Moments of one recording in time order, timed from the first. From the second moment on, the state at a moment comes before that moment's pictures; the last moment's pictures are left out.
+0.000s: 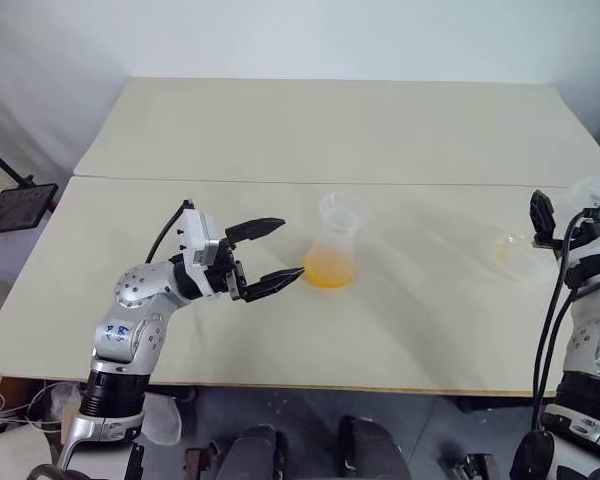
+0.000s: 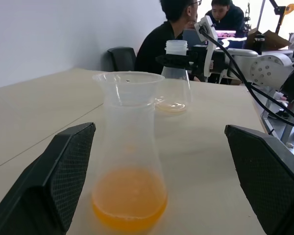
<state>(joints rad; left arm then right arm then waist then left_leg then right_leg) -0.38 0.44 0.04 -0.14 -0.55 0.22 -0.96 -0.38 -0.46 -0.63 0.06 0.30 0.24 0.38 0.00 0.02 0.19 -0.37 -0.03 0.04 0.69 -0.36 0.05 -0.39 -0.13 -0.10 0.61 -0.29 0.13</state>
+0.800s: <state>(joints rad) -0.35 0.52 0.08 -0.11 -0.57 0.27 -1.01 -0.27 -0.70 -0.59 -0.34 0.63 0.28 0.61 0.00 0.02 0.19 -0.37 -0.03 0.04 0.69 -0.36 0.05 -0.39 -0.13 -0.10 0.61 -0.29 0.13</state>
